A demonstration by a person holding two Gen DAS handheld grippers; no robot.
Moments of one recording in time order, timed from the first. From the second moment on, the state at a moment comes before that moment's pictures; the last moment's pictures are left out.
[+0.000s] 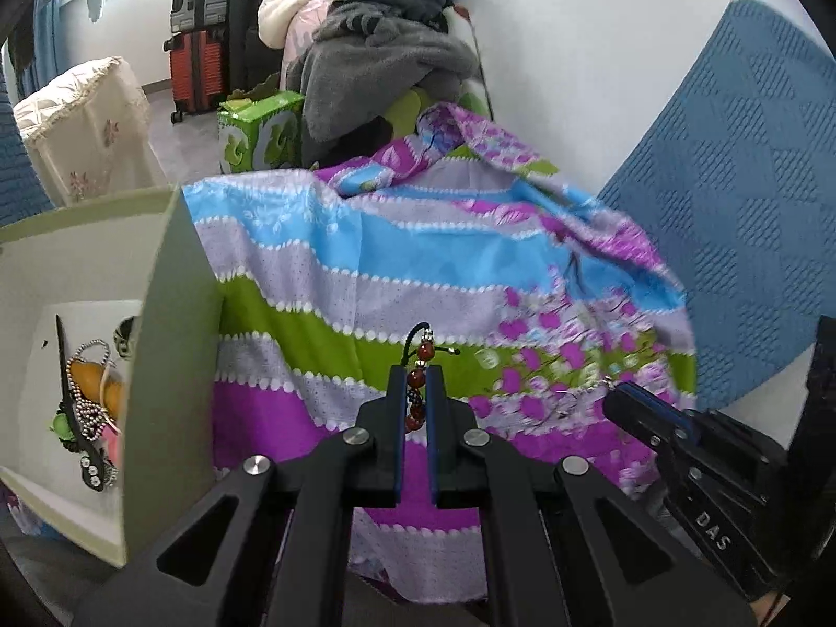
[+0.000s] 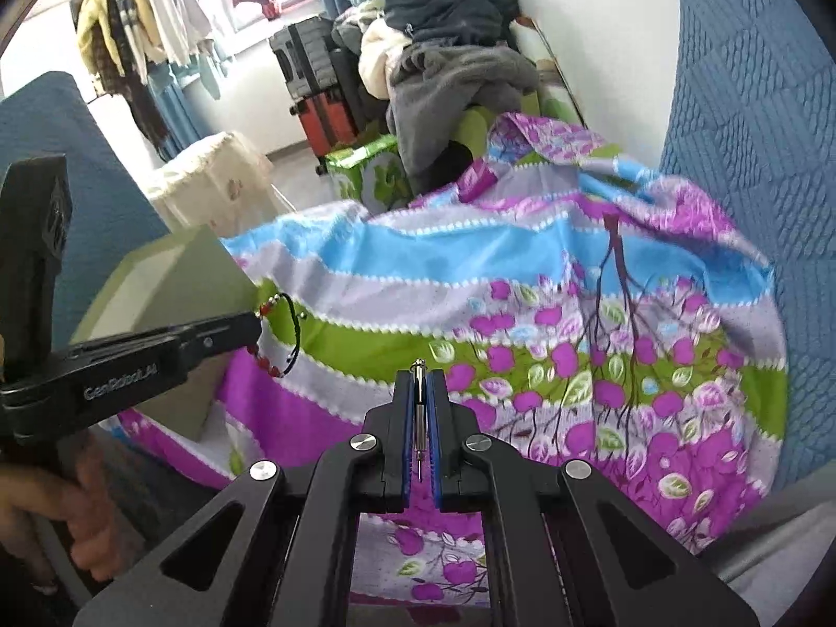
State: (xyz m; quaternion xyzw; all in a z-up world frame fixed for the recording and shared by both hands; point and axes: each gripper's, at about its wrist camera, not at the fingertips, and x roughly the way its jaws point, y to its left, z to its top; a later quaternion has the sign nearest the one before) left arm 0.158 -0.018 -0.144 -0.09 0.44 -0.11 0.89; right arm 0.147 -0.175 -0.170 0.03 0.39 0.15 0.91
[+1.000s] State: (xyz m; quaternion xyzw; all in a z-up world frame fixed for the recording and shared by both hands) left arm 0.130 0.147 -0.013 -0.12 0.32 0.02 0.94; right arm 0.181 -0.005 -0.018 -0.01 0.28 0.31 0.91
